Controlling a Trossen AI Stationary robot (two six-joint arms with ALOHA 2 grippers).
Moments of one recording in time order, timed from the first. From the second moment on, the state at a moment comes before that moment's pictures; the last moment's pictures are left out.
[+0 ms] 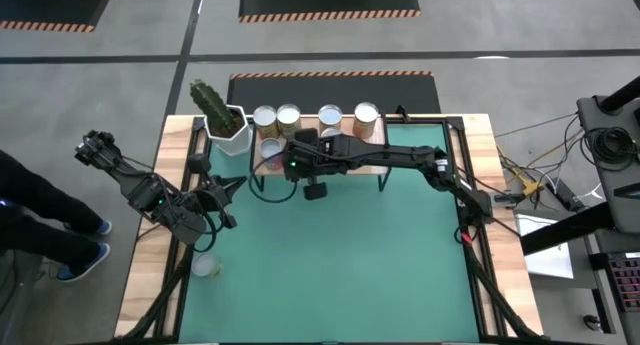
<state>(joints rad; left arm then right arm) -0.63 0.92 0.97 -0.89 -1.17 -0.17 -0.09 2.23 2.32 -1.09 0.31 -0.44</state>
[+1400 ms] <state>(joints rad) -0.63 0.92 0.97 -0.89 -1.17 -0.17 -0.12 2.19 2.27 -1.16 0.17 -0.49</state>
